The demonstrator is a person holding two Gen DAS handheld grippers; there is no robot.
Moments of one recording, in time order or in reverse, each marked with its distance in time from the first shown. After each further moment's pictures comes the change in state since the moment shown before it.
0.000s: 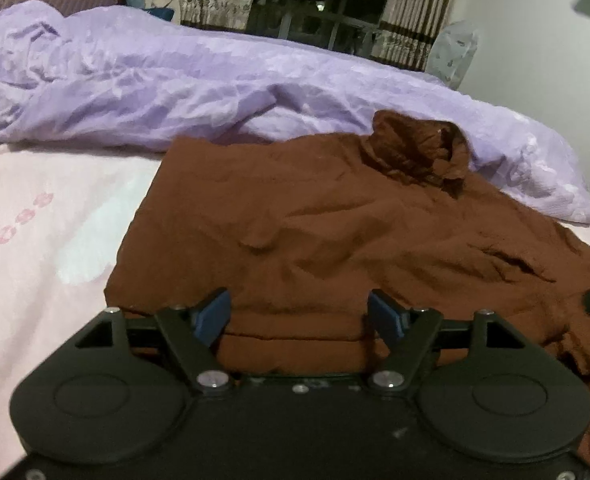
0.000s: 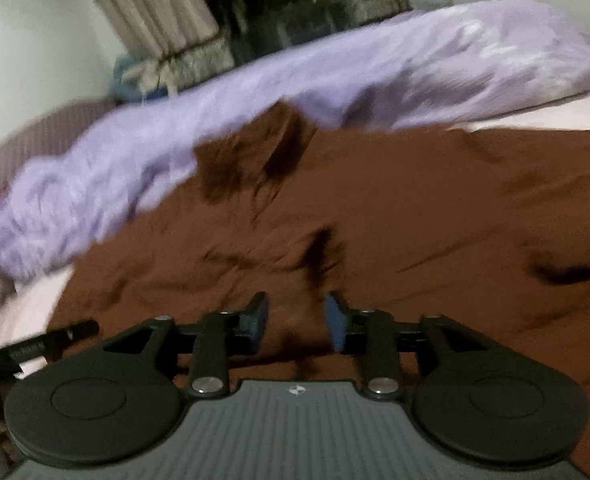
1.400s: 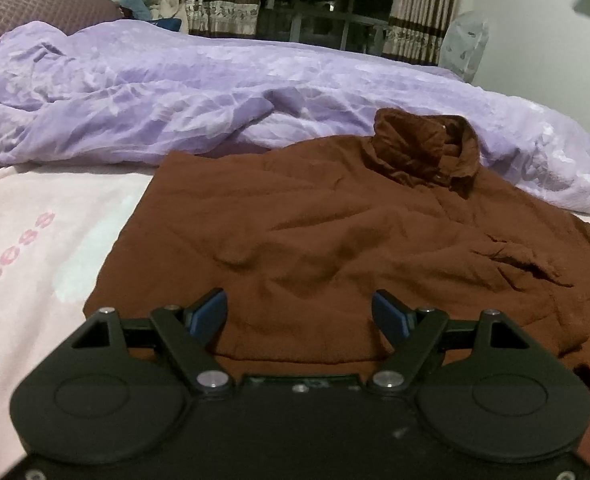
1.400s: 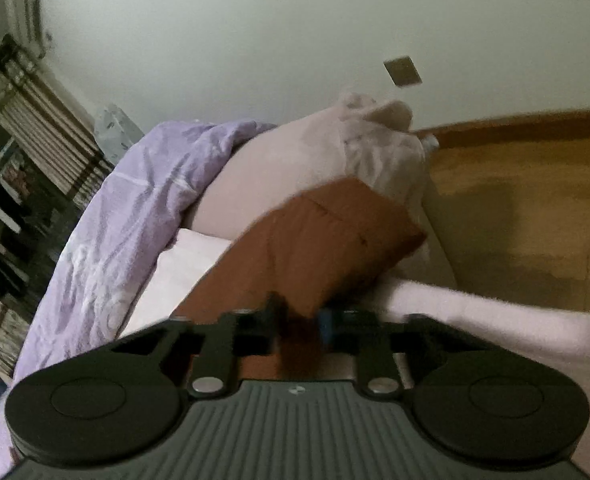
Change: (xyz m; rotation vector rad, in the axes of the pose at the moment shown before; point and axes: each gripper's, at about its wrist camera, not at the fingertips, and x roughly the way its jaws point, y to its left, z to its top) left arm 0.015 -0.021 0.008 0.044 -0.002 0.079; right arm -0.123 -0.387 0.036 0.708 -0.406 -0.464
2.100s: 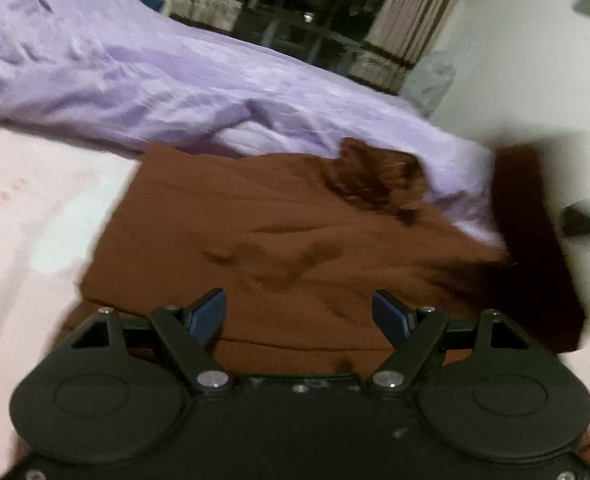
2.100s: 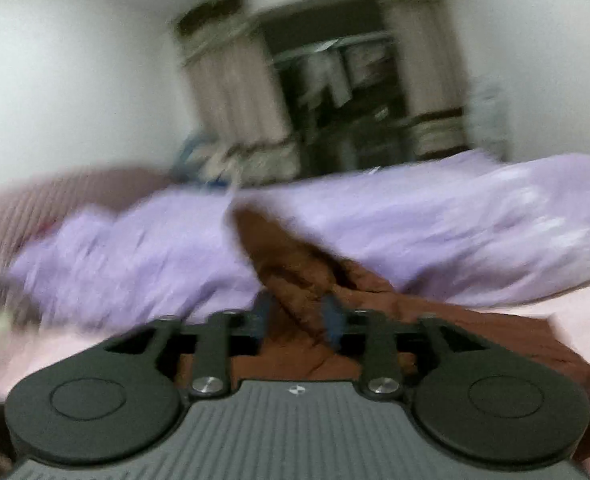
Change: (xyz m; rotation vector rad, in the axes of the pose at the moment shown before) left arm -0.029 0.029 -0.002 -0.172 -0.014 -0.259; right arm -0.158 0.338 -0.283 -0.892 0.112 0.735
